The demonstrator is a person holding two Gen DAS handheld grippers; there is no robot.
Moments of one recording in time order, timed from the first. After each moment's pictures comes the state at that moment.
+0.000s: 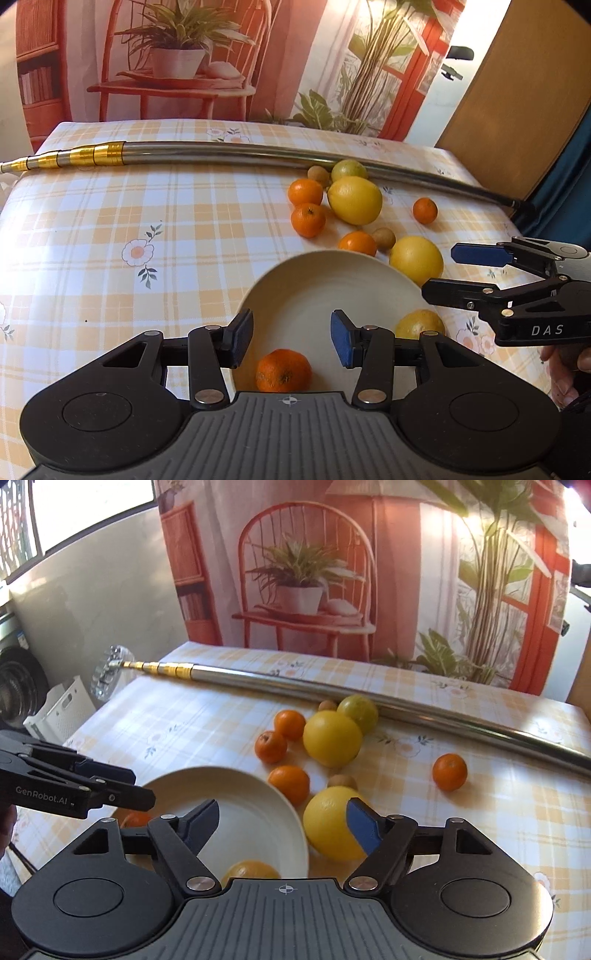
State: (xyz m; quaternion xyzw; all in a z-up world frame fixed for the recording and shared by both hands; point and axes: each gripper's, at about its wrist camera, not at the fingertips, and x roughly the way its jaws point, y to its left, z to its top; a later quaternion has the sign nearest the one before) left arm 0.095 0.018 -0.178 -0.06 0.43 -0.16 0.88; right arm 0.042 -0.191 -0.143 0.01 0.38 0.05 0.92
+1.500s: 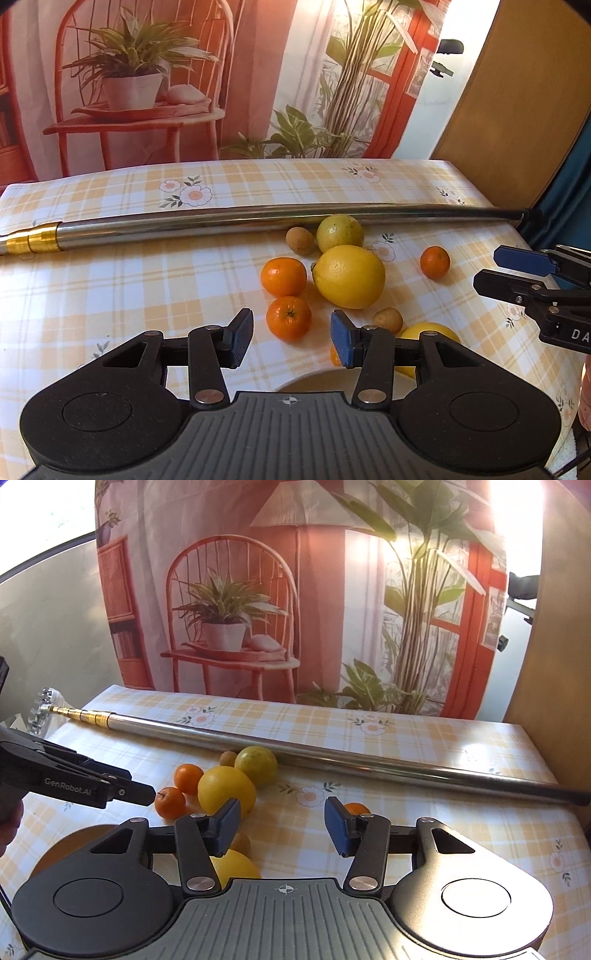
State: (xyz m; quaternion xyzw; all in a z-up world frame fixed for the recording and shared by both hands) left arm 0.190 -0.032 -0.183 -0.01 0.42 -0.19 0.88; right arm 0.066 -0.248 -0.136 0.00 0.34 -0.05 0.94
